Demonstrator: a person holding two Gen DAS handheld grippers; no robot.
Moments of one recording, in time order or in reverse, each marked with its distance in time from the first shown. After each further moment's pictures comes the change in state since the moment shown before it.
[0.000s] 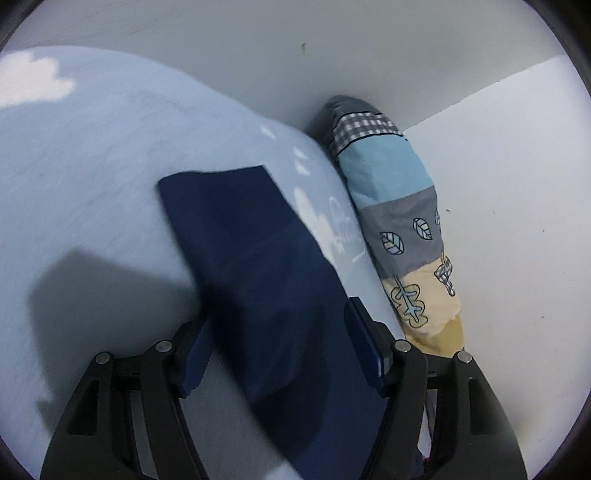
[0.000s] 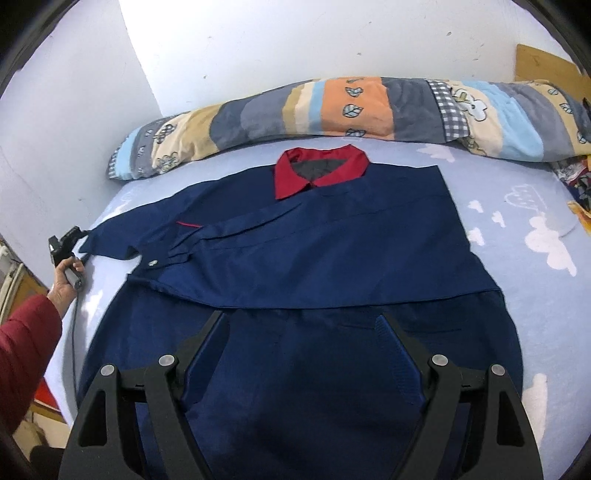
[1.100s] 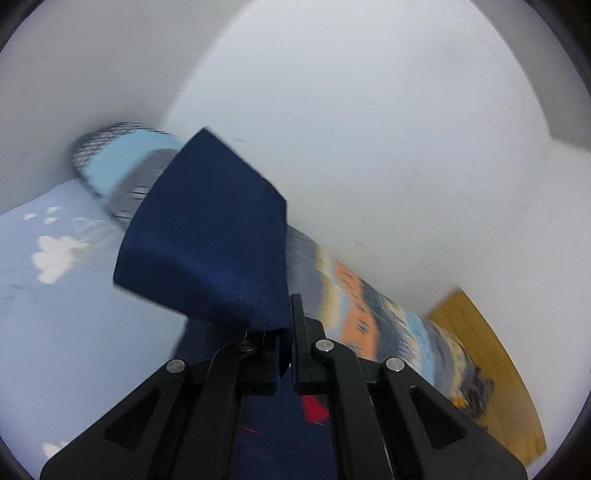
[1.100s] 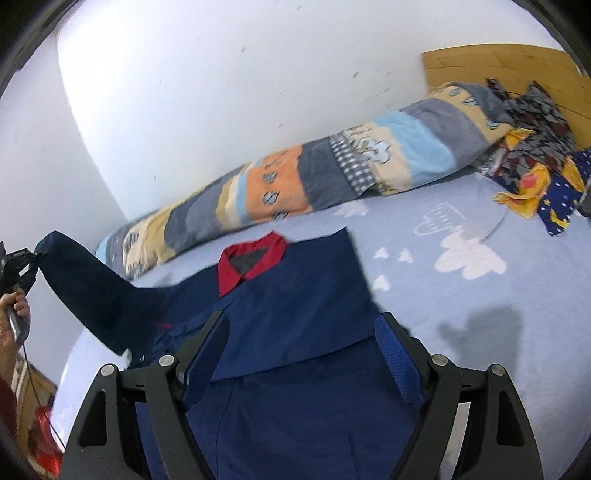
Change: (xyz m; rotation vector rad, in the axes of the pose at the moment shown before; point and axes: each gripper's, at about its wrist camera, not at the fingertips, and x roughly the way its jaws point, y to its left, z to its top) left arm -0.202 -0.378 -0.148 0.557 0.181 -0.331; right arm -0.107 -0.104 0.013 0.270 -0.289 -0.056
